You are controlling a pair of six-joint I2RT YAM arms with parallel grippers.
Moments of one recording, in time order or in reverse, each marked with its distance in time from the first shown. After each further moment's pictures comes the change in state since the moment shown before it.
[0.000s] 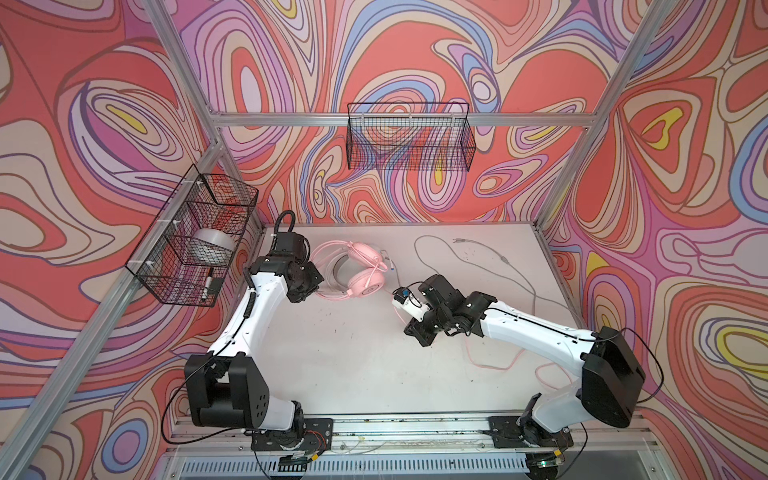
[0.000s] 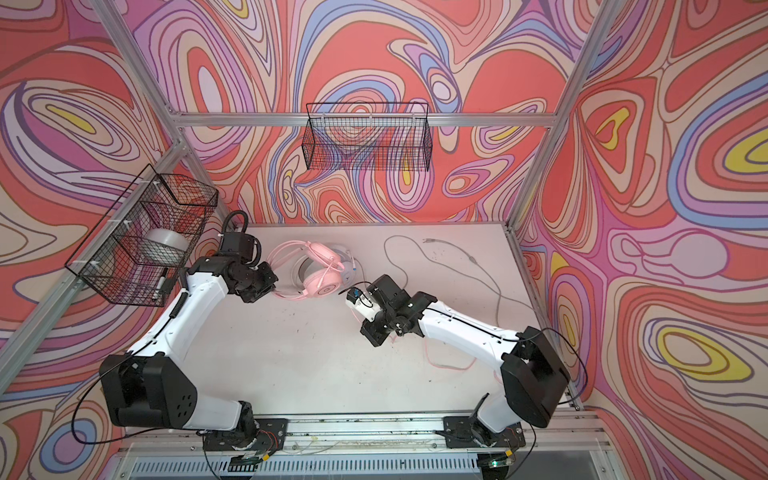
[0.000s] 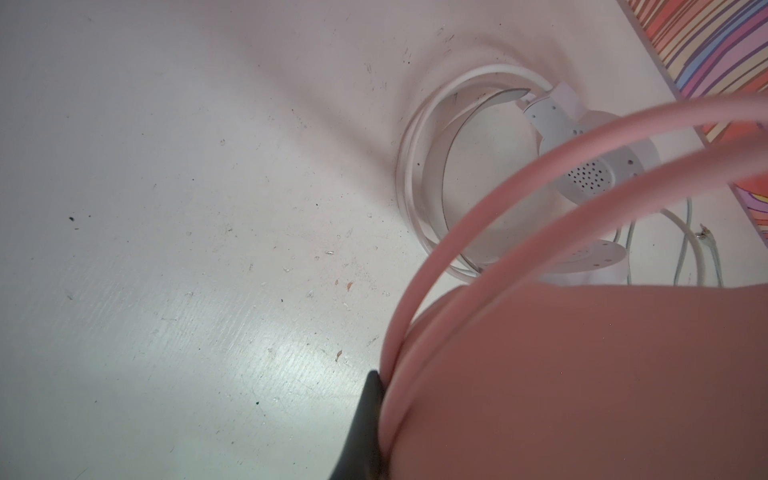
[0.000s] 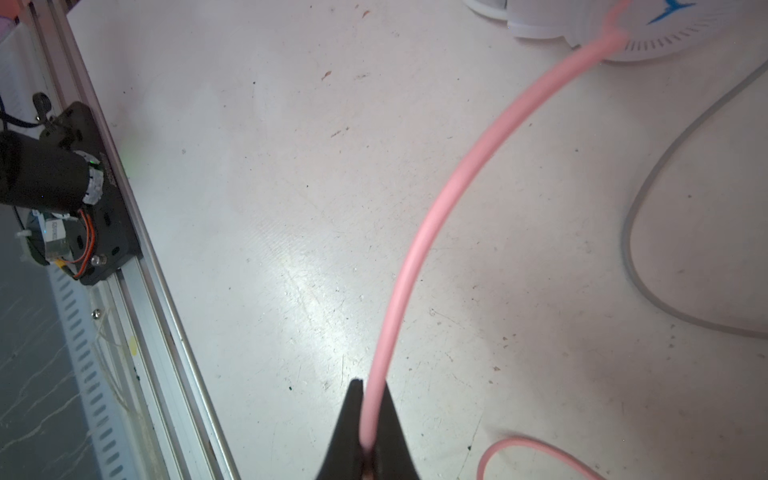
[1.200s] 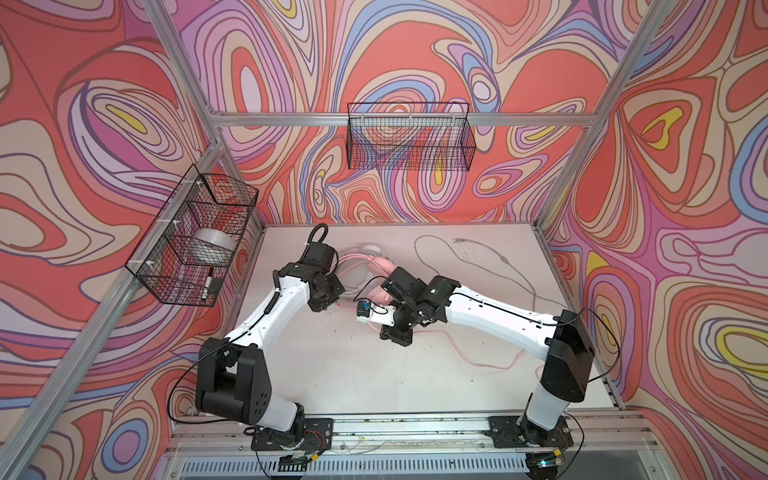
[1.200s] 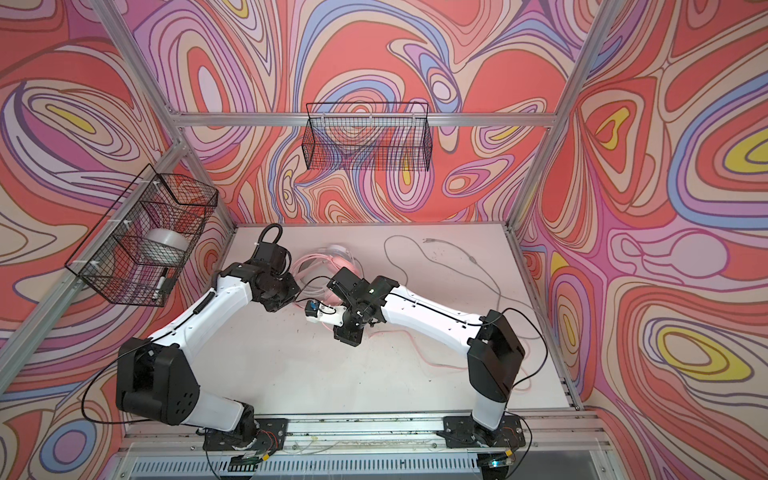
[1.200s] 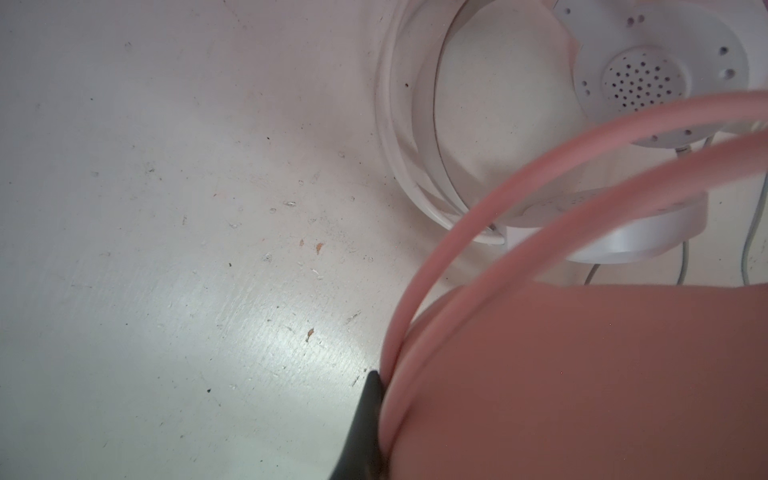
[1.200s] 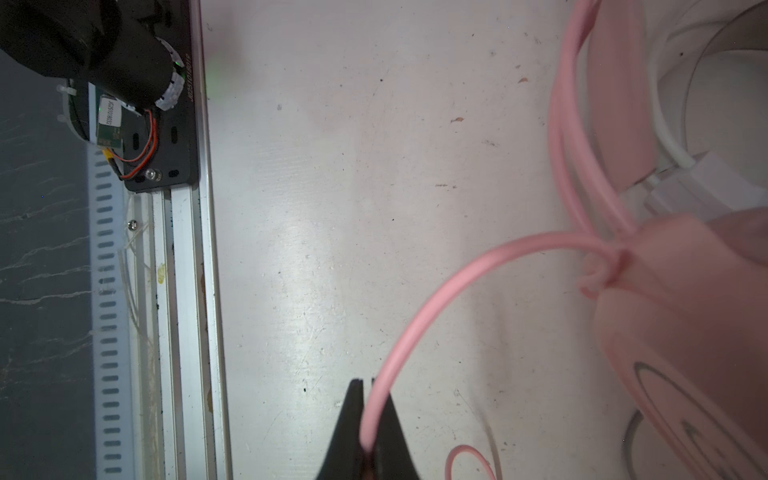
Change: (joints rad) left arm -0.189 0.064 -0.079 0.067 -0.072 -0.119; right arm 0.132 0.248 0.426 -0.295 -0.025 -0.343
